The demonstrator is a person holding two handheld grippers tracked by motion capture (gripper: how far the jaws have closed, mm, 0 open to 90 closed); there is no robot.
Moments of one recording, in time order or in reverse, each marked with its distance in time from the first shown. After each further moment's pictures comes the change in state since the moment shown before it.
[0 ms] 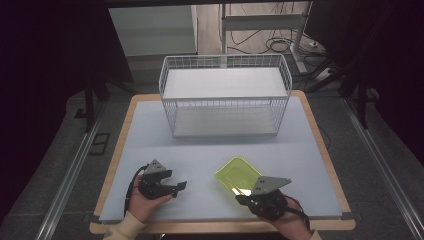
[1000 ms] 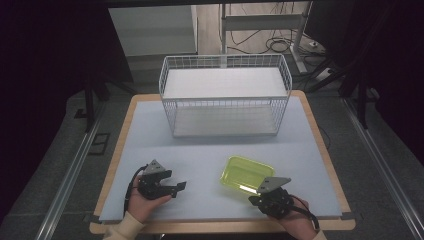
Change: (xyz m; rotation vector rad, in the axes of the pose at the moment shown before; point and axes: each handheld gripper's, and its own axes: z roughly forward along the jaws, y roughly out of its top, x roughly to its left) left arm 0.000 -0.001 -0.003 -0.007 -0.005 0.003; right arm -0.028 -0.028 0.003 0.167 -0.121 0.051
